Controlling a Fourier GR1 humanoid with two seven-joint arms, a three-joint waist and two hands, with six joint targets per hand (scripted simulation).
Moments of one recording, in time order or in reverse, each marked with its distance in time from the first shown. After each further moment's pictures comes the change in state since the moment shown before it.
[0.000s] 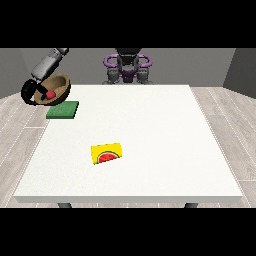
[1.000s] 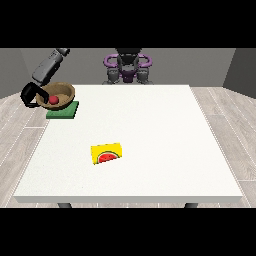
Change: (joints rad) left arm 0.030 0.004 -0.001 -0.032 0.020 0.009 -0.010; right arm -0.013 0.002 -0.061 0.098 -0.040 -0.064 0.061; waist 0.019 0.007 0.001
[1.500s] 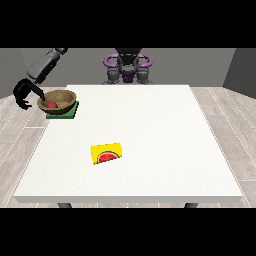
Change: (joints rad) left arm 0.020 0.011 0.011 -0.040 0.032 0.017 0.030; right arm -0.042 -0.059 -0.034 0.033 -0.025 -0.001 0.022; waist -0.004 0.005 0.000
